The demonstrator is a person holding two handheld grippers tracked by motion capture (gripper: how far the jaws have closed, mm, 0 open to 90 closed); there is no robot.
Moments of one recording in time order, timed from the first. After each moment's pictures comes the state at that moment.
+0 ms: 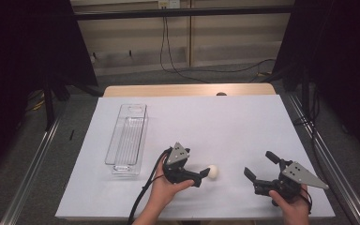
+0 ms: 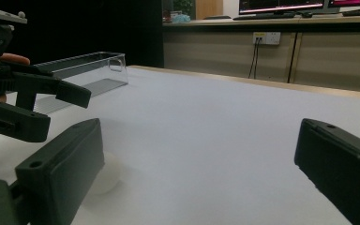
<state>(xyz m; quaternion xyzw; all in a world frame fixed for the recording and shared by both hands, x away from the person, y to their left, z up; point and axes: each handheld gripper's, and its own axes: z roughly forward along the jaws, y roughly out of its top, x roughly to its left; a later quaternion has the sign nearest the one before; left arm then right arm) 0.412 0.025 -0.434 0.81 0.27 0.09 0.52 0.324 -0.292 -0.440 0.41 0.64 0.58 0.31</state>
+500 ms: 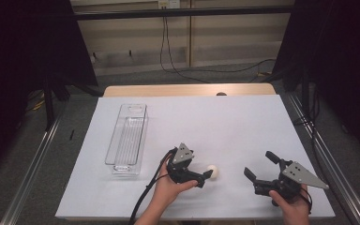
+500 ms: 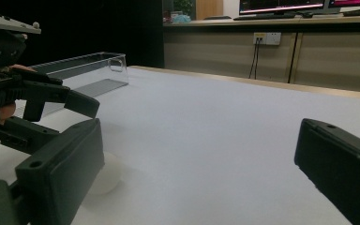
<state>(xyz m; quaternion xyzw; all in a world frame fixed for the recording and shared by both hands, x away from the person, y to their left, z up) 0.414 0.016 -0.439 0.82 0.27 0.08 0.50 0.323 -0.292 -0.440 0.41 0.64 0.57 0.31</state>
